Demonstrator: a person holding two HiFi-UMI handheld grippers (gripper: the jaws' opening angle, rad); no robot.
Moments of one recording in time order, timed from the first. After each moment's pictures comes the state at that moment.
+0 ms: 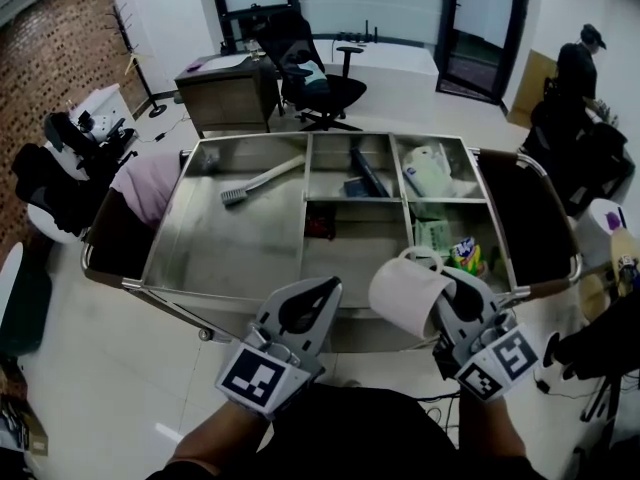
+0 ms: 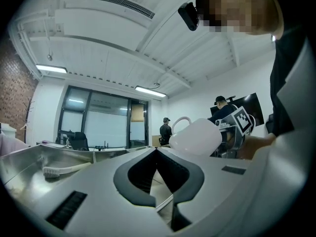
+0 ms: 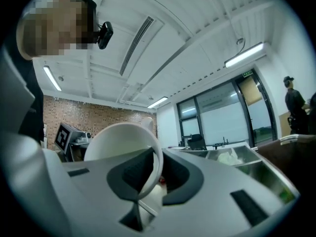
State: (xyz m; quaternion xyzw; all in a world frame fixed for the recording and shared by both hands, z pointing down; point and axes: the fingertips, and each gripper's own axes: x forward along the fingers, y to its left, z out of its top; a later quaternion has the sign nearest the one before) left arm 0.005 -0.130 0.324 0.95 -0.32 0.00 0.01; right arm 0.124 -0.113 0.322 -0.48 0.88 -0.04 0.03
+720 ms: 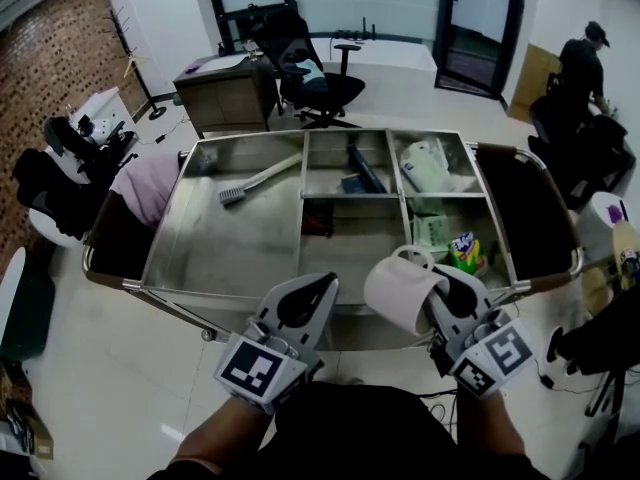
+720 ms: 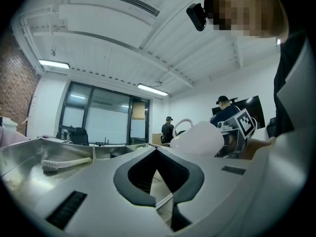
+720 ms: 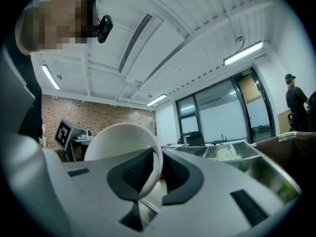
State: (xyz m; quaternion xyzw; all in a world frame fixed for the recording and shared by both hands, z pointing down) left arm 0.007 -0.135 0.335 0.95 -0.32 0.00 0.03; right arm 0.125 -0.115 0.332 -0.49 0.87 -0.04 0.02
